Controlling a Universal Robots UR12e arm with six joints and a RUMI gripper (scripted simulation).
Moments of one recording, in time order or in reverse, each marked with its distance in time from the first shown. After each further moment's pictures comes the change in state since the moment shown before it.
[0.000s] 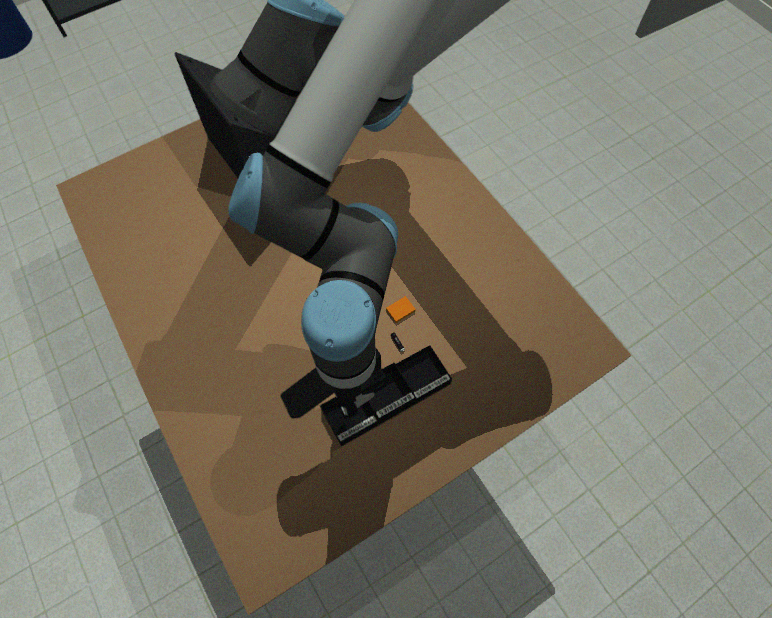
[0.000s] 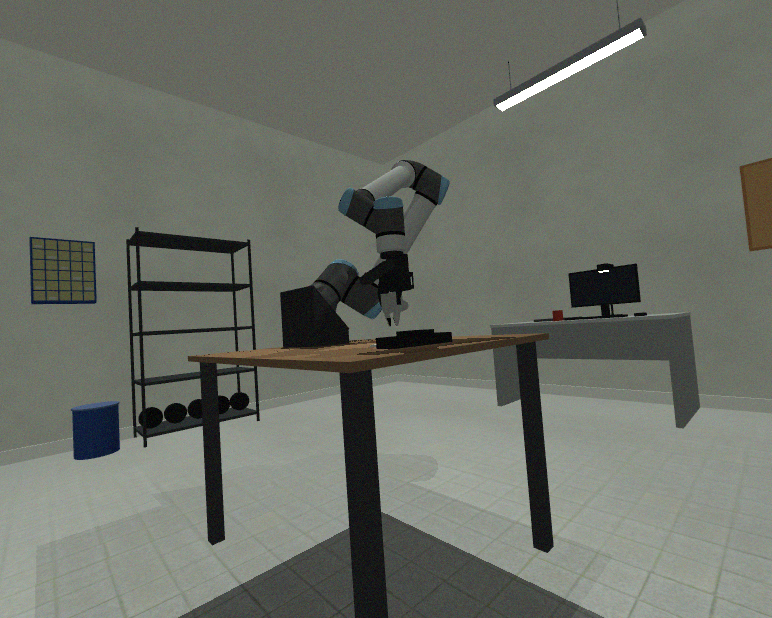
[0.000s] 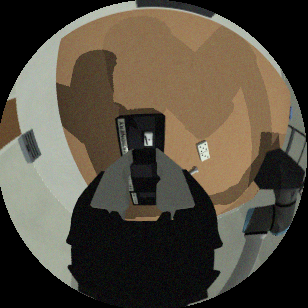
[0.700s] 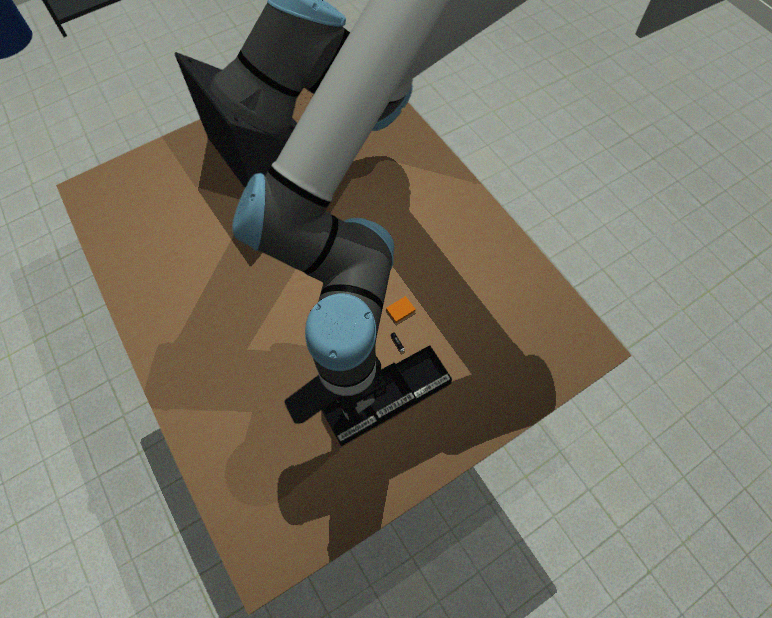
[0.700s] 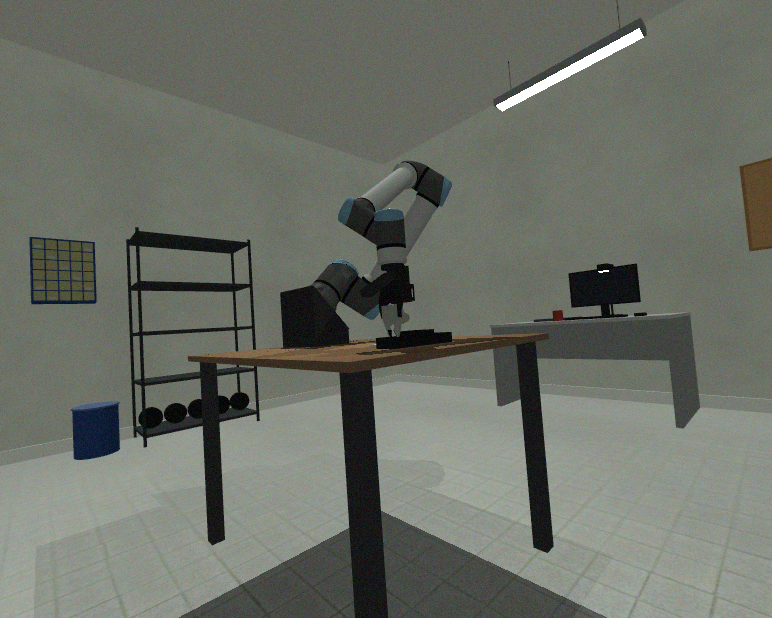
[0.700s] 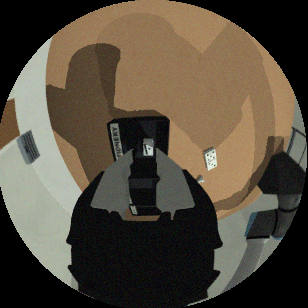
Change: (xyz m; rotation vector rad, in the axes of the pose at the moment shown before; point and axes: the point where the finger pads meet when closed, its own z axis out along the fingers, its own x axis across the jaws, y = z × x) arm 0.000 0.000 0.037 0.000 0.000 0.000
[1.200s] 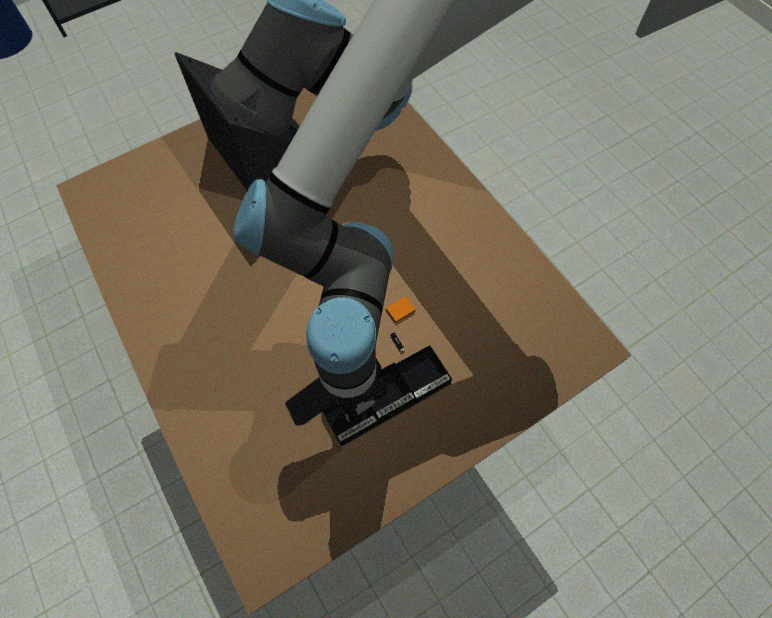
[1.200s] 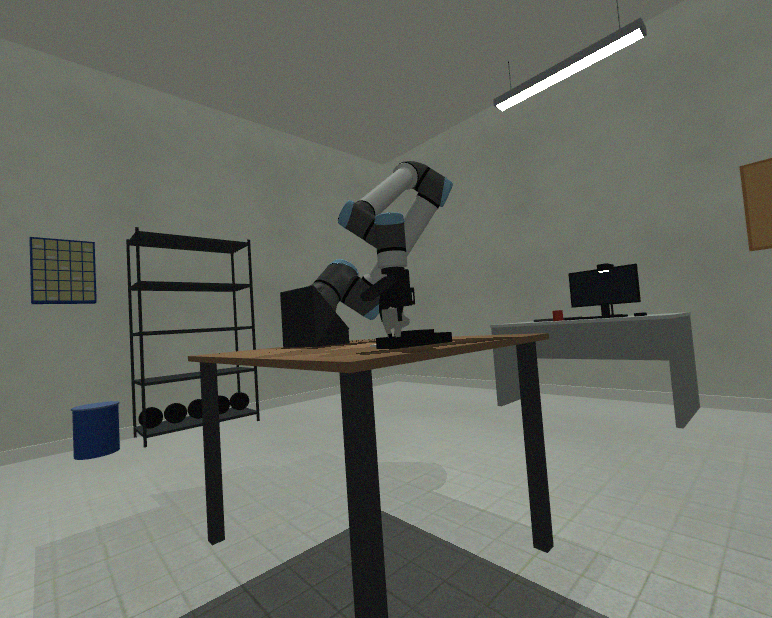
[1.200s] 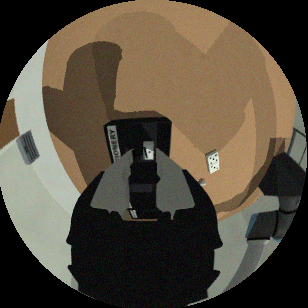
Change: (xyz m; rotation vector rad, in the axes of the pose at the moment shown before) arm 0.000 0.000 0.011 0.000 0.000 0.000
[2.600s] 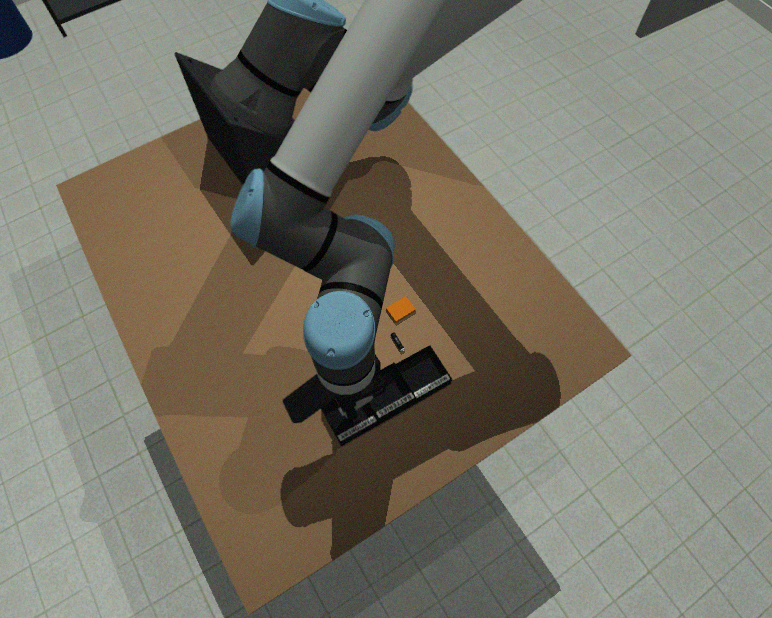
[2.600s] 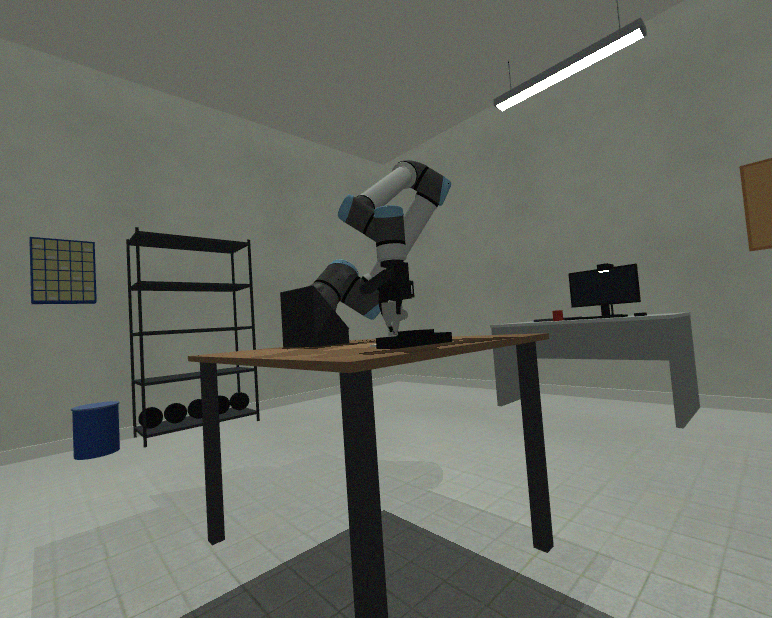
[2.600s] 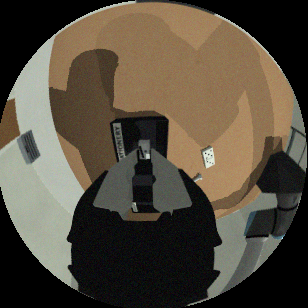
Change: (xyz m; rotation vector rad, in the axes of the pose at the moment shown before) arm -0.001 -0.002 -0.021 0.000 0.000 0.000
